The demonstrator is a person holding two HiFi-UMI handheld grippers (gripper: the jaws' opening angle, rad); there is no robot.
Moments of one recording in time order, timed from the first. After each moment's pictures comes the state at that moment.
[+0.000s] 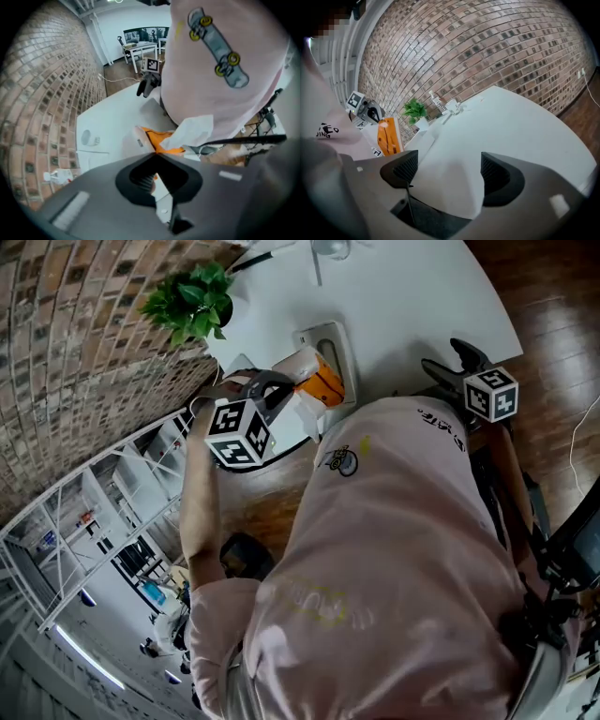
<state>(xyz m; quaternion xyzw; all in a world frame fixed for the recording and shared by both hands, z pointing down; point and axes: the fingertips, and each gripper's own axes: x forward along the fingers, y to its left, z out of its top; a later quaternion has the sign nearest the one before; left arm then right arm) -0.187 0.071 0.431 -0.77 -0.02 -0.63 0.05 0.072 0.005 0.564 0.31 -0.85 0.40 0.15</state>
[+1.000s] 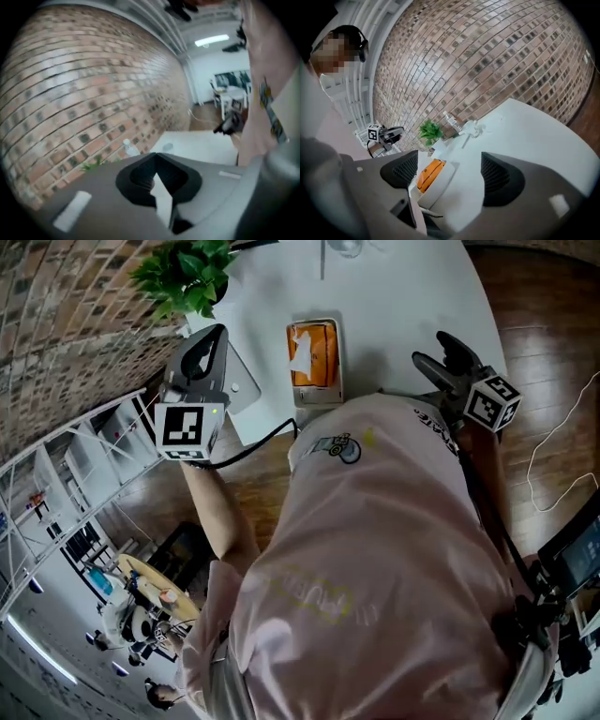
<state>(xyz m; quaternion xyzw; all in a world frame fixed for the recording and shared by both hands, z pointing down) -0.252 -0.039 0.317 -0.80 0.51 -0.31 0.01 0.048 -0.043 0.469 0.26 -0.88 0.40 0.03</state>
